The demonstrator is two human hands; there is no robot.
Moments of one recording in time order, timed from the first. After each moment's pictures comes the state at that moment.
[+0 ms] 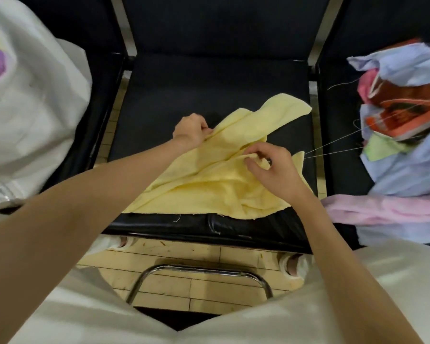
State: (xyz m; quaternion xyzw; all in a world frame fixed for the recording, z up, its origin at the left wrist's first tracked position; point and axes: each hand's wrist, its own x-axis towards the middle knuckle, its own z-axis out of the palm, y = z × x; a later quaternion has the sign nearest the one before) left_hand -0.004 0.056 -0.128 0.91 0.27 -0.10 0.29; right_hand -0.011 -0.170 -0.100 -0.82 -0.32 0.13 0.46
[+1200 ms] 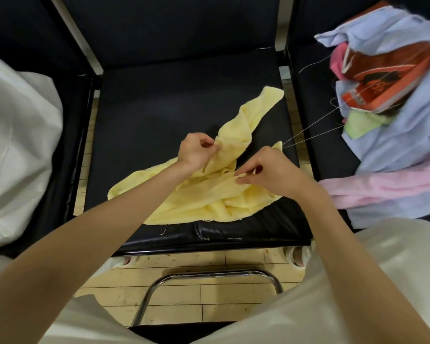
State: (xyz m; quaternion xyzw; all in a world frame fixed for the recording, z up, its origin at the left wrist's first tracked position) left_hand -0.007 -0.013 -0.137 0.88 0.25 -0.06 0.39; right_hand 0.003 -0.207 -0.085 -0.84 -0.29 0.29 0.37
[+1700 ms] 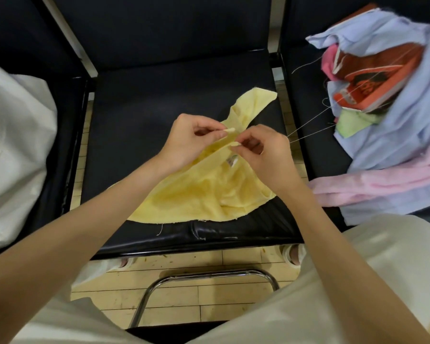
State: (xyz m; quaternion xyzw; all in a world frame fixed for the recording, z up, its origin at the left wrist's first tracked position) left_hand -0.021 -0.019 -0.065 0.85 0.06 0.02 0.52; right_hand 0.001 -0.197 -0.084 -0.85 -0.23 0.02 0.48
